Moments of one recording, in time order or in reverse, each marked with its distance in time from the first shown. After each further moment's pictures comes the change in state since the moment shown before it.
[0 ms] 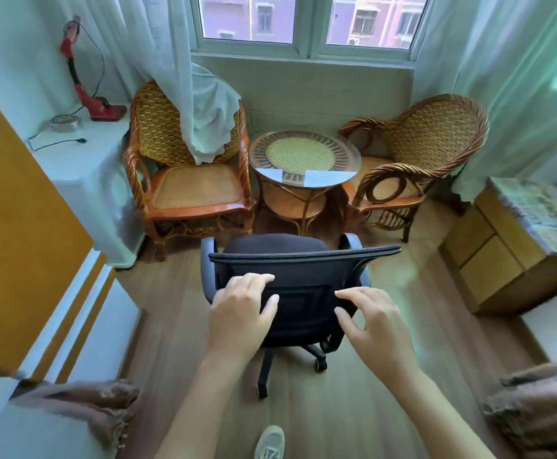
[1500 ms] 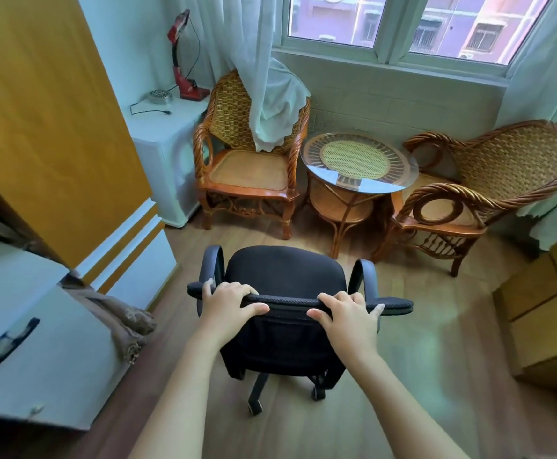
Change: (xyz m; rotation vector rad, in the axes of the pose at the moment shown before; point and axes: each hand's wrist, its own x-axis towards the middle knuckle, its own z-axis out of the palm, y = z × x) left_hand -0.069 0.046 0.039 -0.031 -0.226 -0.383; right_hand -0.007 0.073 -0.001 -0.224 -0.460 -0.054
